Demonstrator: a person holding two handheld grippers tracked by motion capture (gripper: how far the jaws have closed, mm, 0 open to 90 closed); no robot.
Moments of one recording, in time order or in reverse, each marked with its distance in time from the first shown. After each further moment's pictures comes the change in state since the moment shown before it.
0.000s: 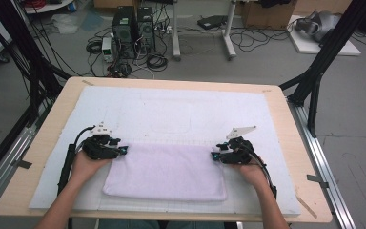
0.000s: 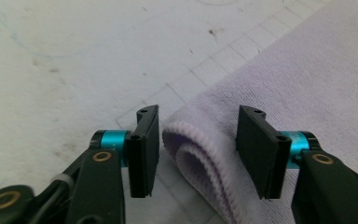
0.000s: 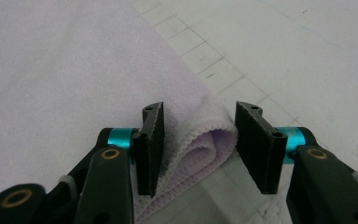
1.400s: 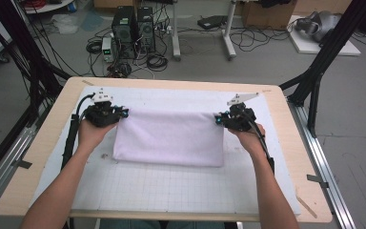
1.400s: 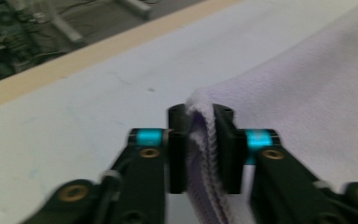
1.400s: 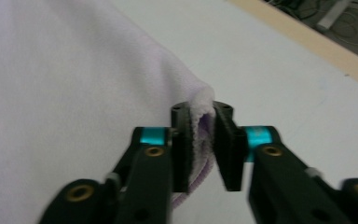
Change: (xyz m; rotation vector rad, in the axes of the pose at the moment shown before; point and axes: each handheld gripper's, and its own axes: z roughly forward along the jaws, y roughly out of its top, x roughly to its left) left arm 0.032 0.098 -0.001 -0.144 0.213 0.018; right arm -0.039 0.089 -0.022 -0.083 -0.196 -0.011
